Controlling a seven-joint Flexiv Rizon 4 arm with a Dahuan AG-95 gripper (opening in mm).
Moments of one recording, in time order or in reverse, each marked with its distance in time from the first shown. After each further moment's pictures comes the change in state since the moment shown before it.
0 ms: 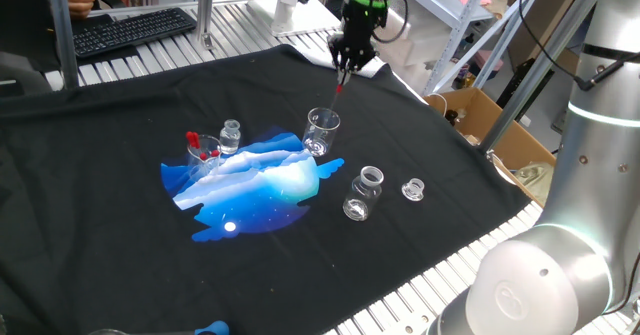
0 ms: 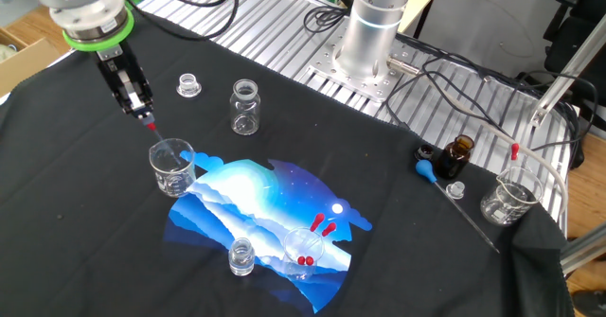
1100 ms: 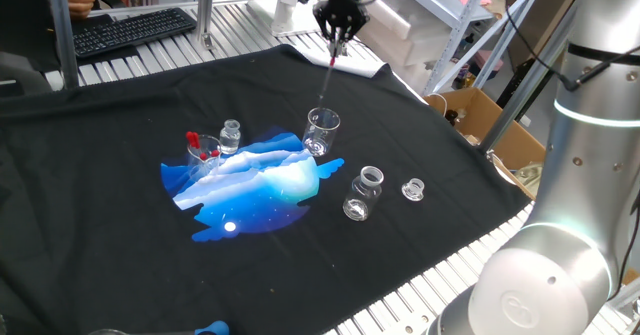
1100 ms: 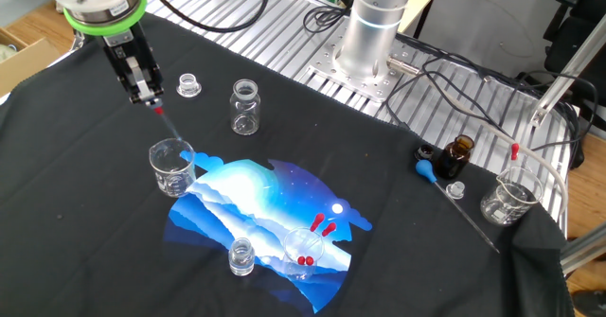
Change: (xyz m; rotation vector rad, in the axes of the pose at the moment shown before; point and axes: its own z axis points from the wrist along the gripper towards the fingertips) arm 0.020 0.035 -0.065 0.099 0.027 0.073
